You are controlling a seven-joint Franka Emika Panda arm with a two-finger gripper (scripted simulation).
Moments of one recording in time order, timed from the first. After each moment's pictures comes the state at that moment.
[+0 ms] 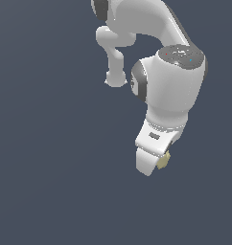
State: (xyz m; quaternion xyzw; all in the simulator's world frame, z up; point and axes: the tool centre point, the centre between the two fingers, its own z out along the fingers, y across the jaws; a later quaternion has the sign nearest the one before) arm 0.135 0.128 0.236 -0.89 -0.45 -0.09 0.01
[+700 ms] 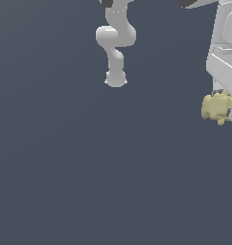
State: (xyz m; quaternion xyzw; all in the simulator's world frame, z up) arm 0.114 0.220 0.432 -0.77 -0.61 -0.17 0.01
